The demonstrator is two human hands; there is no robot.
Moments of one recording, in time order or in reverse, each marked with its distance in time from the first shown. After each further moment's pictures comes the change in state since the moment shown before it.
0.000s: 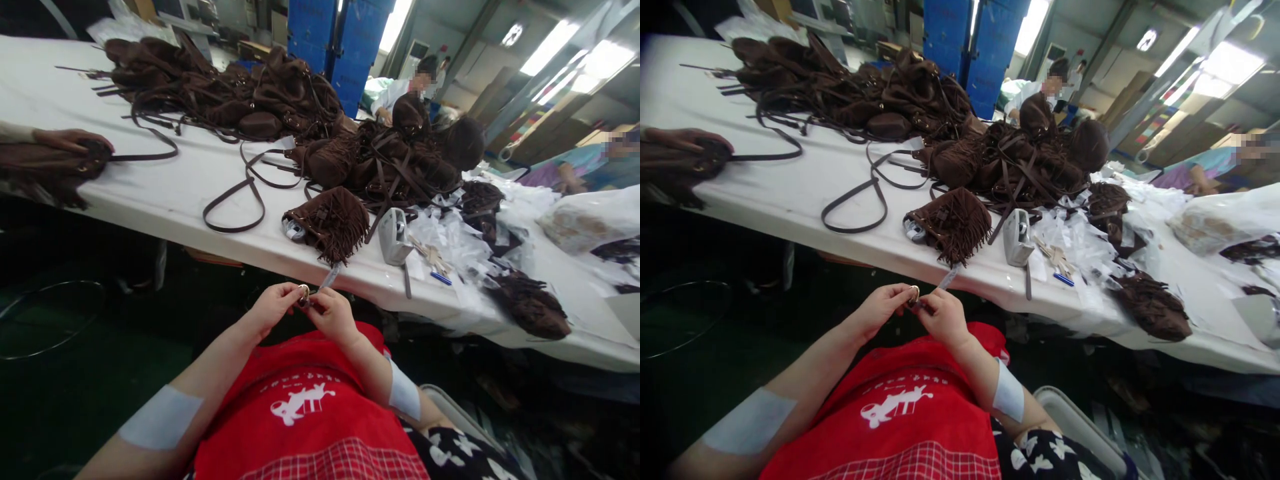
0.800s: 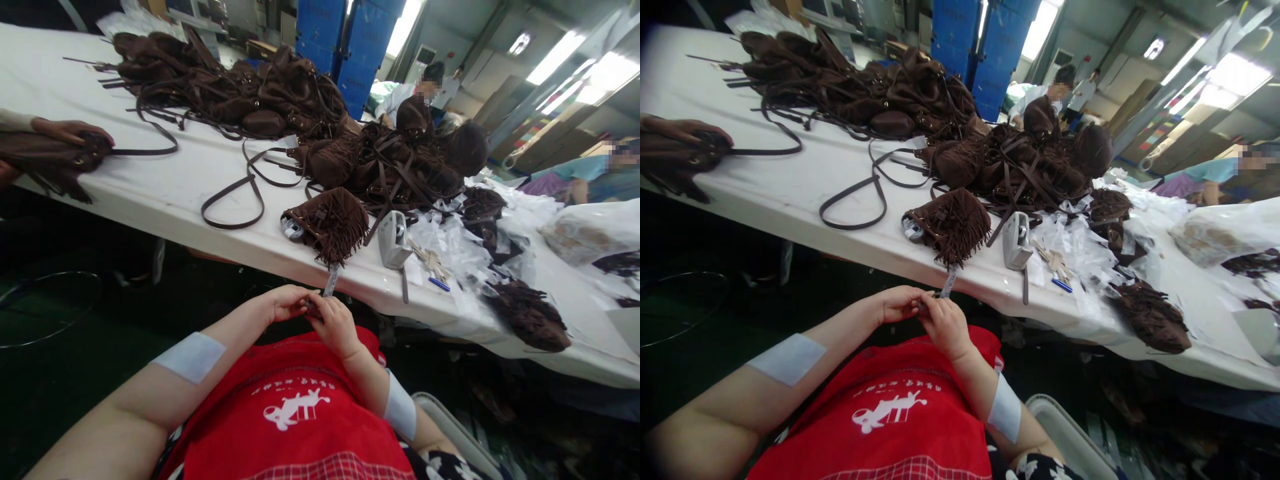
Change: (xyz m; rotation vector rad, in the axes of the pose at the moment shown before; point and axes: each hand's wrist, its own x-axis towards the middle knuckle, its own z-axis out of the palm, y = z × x) left_hand 0.054 -0.024 0.027 -0.317 -0.193 -0.527; right_hand -0.021 0.031 0.002 -0.187 -0.015 -0.181
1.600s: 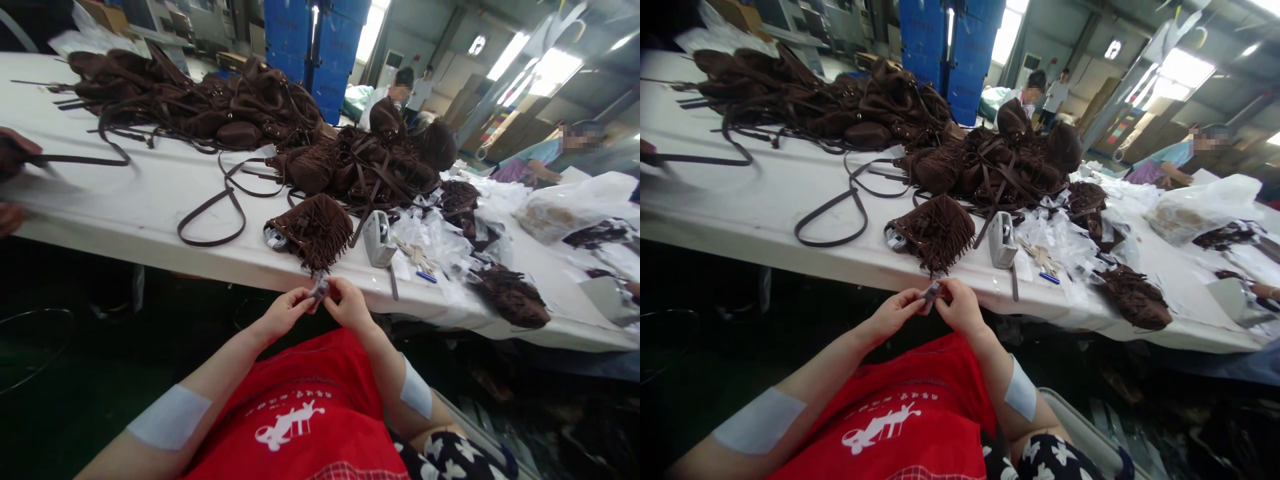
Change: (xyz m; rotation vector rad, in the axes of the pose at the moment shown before) left_hand -0.023 -0.001 0.025 0.428 -0.064 0.640; right_hand 0.031 0.029 -0.053 0.372 0.124 0.303
